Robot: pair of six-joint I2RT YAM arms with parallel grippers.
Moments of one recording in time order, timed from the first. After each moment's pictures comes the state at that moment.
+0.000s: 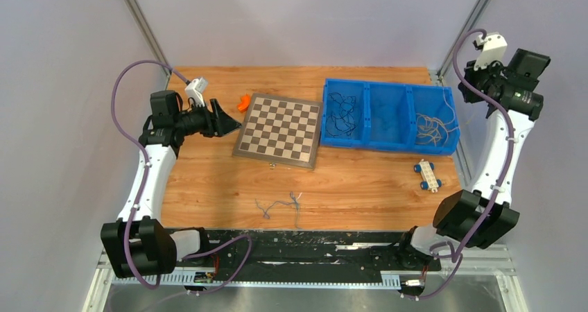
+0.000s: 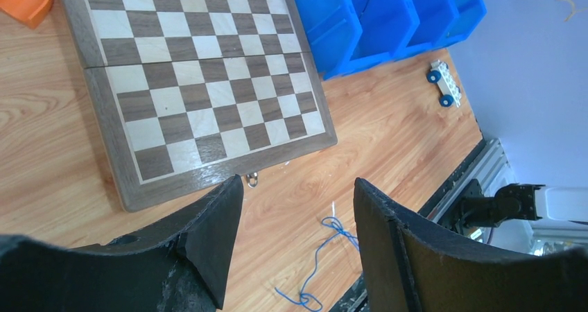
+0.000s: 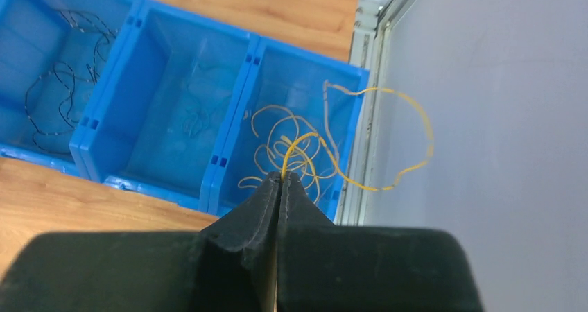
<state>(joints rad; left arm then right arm) 0.10 1.20 1.04 -0.42 0.86 -0.19 -0.47 1.46 1.75 -0.81 -0.48 -0.46</state>
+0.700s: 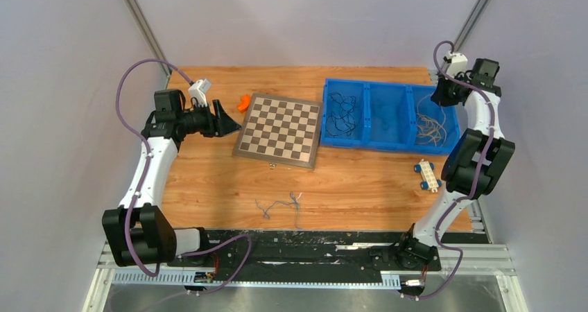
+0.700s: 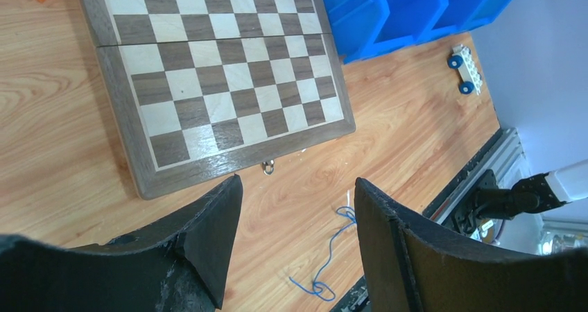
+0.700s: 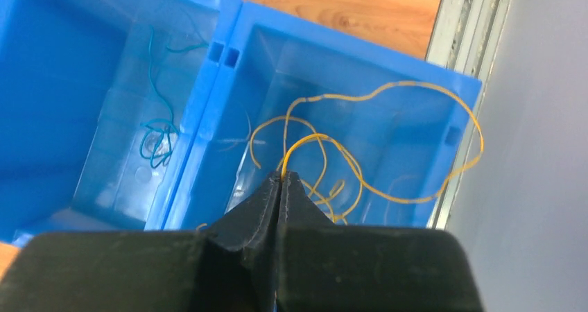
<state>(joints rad) 0.10 1.27 1.07 -0.49 0.83 -0.12 -0.42 1.93 1.70 -0.58 -0.51 -0.44</state>
